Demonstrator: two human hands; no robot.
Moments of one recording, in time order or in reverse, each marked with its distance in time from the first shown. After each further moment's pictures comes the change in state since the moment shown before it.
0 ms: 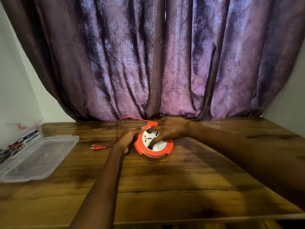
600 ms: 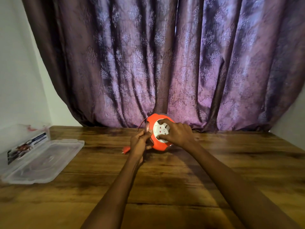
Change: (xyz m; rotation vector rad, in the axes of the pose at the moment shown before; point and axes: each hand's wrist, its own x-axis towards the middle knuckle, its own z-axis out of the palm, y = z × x) left_hand -0.001 -0.004 0.038 -0.062 0.291 0.238; right_hand 0.016 -0.017 0.017 0.459 0.484 0.724
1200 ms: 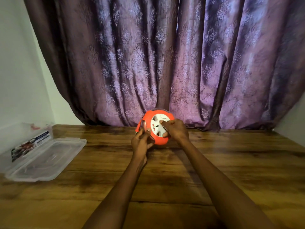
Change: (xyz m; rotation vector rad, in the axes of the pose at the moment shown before) left_hand -0.004 -0.012 0.005 -0.152 0.113 0.059; right_hand 0.015 -0.015 0.016 0.813 -0.065 0.546
